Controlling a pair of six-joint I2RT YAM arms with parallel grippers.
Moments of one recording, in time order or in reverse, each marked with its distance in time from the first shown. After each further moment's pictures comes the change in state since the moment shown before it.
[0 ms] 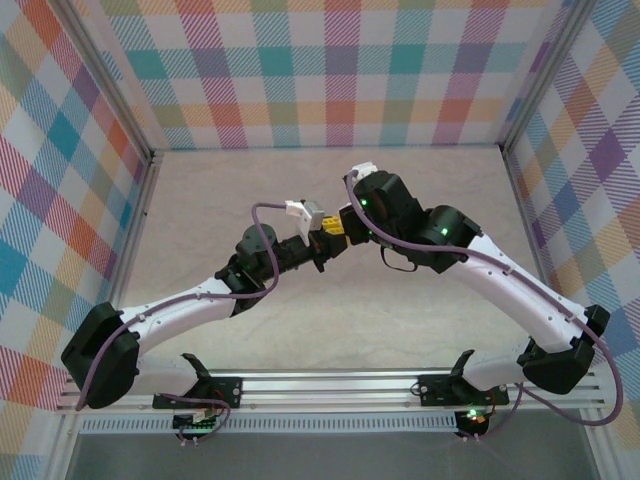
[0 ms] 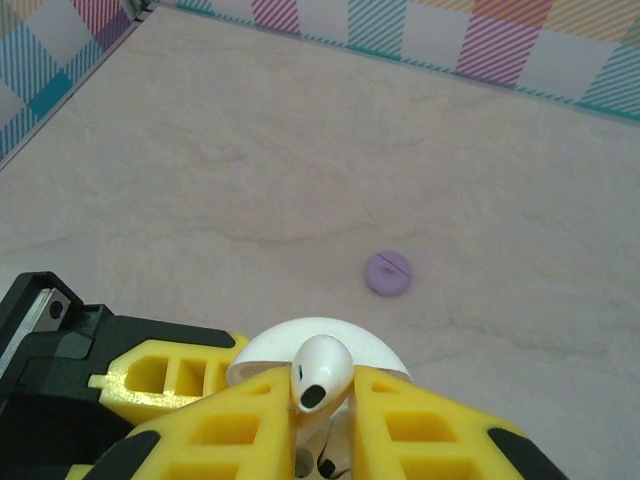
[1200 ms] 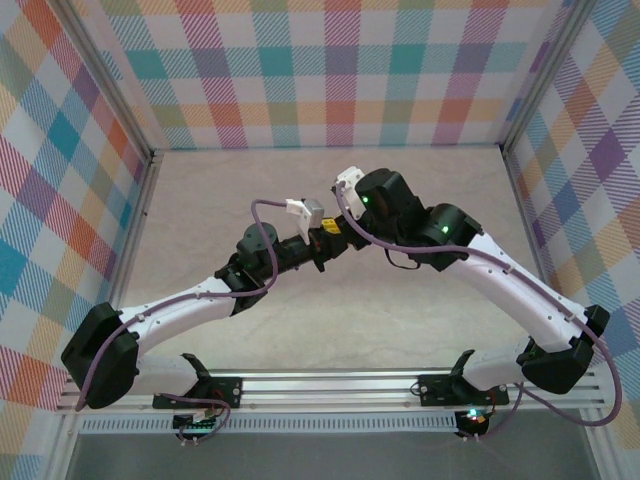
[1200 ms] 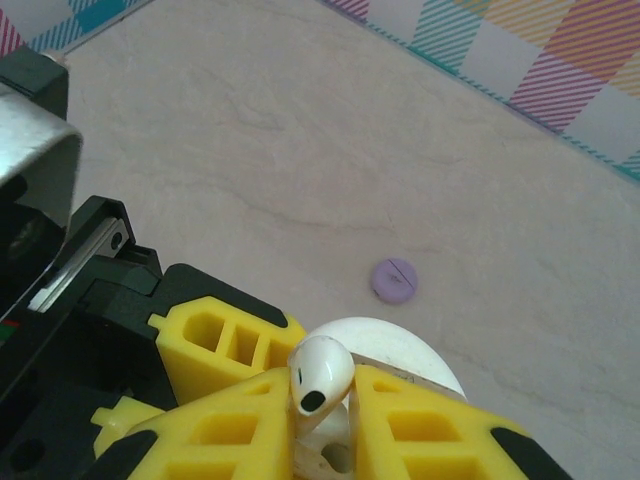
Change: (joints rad) left arm 0.004 0.000 0.010 -0.019 0.017 -0.067; right arm -0.006 0.005 0.014 -0.013 -0.120 -0.264
